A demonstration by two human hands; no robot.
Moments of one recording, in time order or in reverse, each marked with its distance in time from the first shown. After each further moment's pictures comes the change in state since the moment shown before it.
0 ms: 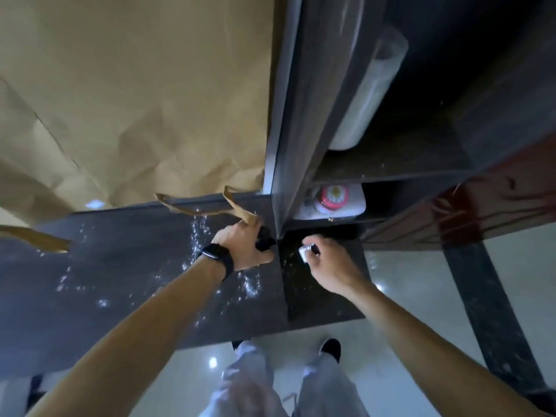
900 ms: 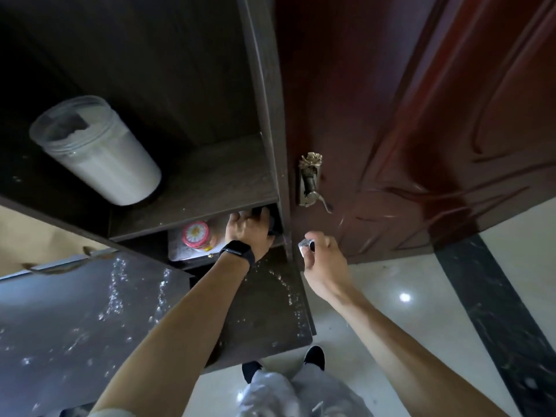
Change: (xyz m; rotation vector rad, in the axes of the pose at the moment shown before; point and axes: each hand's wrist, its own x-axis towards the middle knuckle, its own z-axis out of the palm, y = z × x) left_hand 0.133 0.271 0.047 0.532 0.204 -0.014; right_hand -0.006 0.198 -0.142 0.179 0.326 0.031
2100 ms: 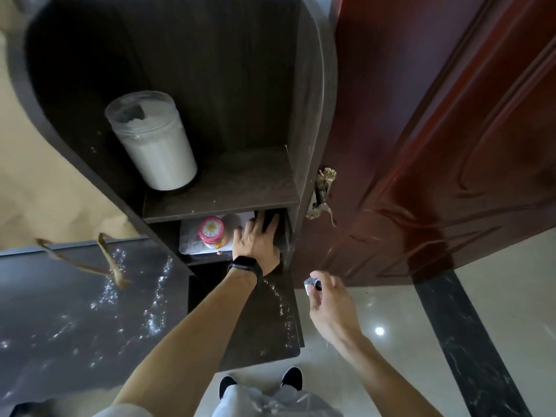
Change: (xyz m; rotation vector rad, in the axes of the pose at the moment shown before) left_hand -0.047 0.002 -0.013 -0.288 0.015 -0.082; right_hand -0.069 0.002 -0.002 -0.105 -0.003 -0.016
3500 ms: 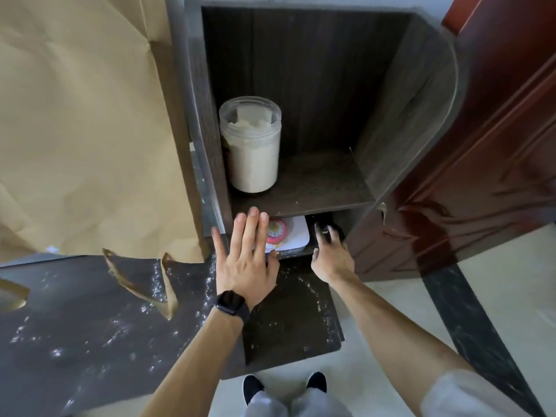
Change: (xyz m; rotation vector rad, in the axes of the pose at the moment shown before) left_hand -0.080 -0.145 -0.017 0.038 0.742 0.149; right_hand 0.092 -0.101 0.077 -0.338 -0.111 0.131
